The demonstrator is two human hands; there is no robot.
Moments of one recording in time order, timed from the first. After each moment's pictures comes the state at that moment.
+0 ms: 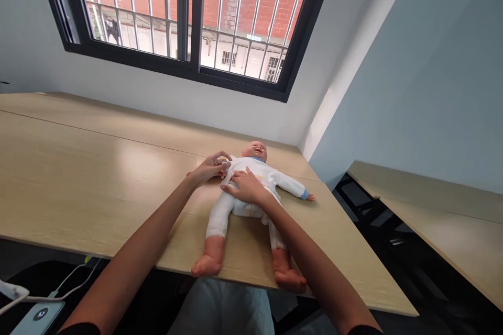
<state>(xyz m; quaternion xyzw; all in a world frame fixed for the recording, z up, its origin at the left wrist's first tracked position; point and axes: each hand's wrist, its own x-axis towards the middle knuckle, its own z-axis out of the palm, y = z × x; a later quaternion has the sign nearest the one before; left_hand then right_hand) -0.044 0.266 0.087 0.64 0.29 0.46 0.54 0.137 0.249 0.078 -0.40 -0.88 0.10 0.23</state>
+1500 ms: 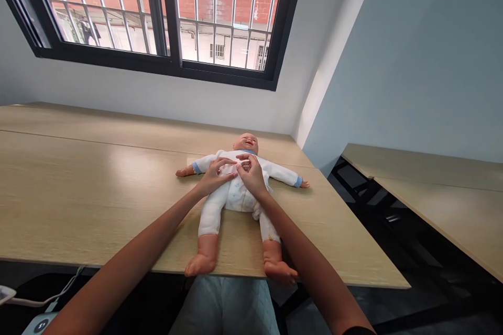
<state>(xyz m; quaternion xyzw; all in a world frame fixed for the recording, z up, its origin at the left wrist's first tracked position) 0.001 0.248 0.066 0.75 0.35 0.48 0.29 0.158 0.245 0.070 -0.40 -0.64 0.26 0.61</state>
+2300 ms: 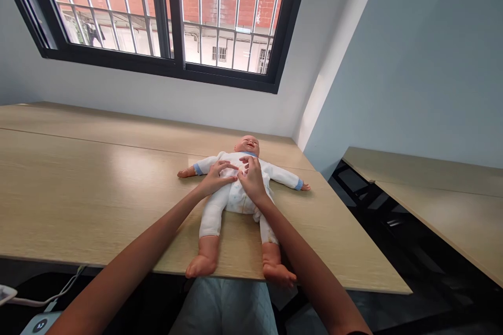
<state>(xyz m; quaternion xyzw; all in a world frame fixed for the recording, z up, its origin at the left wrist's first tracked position) -0.002 0.252 0.061 0.75 0.41 0.43 0.30 0.158 0.243 0.069 -0.47 -0.69 0.10 0.53</state>
